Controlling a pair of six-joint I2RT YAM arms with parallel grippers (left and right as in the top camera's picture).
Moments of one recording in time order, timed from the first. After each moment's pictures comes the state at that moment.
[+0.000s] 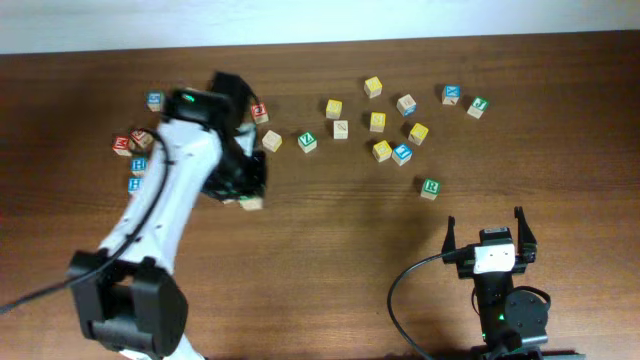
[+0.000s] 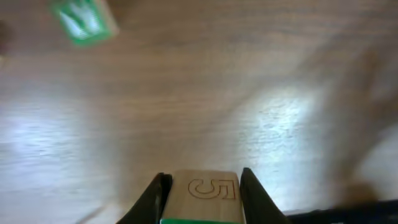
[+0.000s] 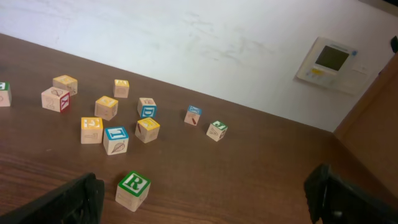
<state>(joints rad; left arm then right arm) -0.27 1.82 1.62 -1.39 0.13 -0.27 0.08 0.01 0.01 -0.06 0.12 -0.29</state>
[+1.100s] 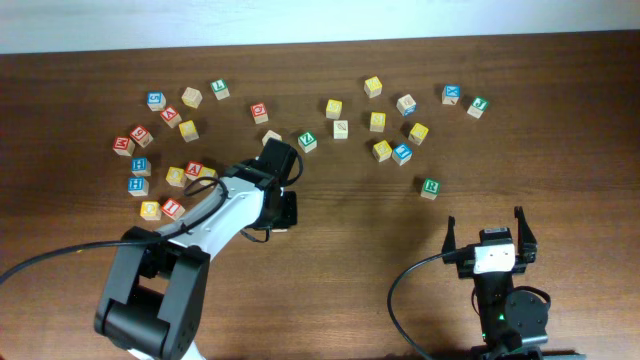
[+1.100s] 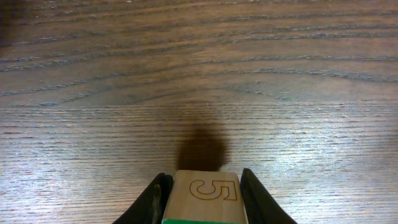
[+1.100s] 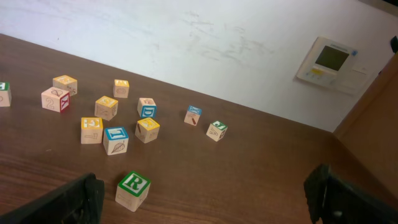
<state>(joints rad) -0.42 1.82 1.10 -0.69 -0.01 -0.42 0.08 0.01 0.01 -0.06 0.12 -0.29</state>
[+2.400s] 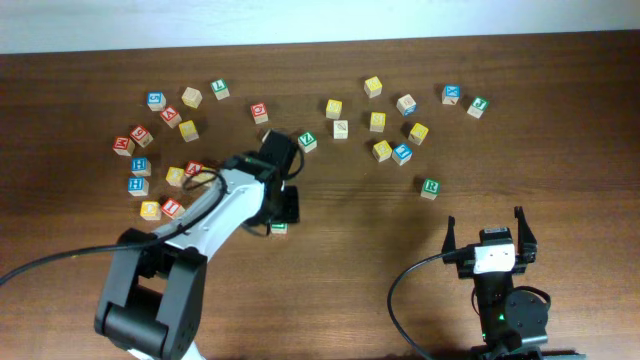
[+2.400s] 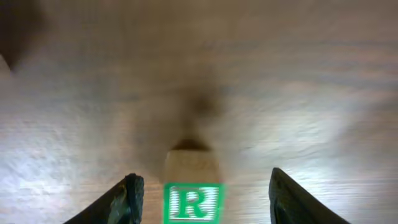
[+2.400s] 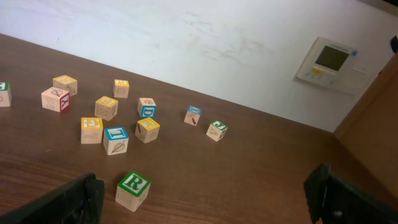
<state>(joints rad) -0.42 1.82 1.21 -0.80 0.01 -0.43 0.08 0.01 0.01 -0.06 0.12 -0.29</state>
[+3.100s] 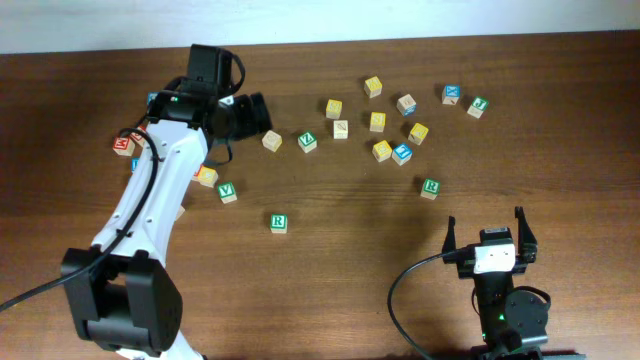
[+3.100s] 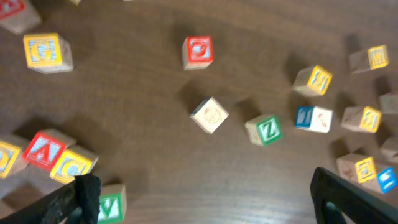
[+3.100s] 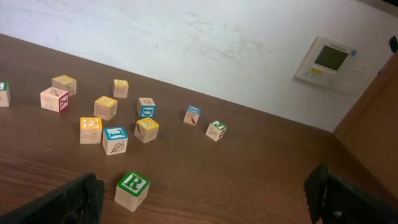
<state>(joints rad) -0.19 1.82 1.62 -0.84 0.02 -0.44 0.08 0.01 0.01 -0.06 0.12 -0.29</state>
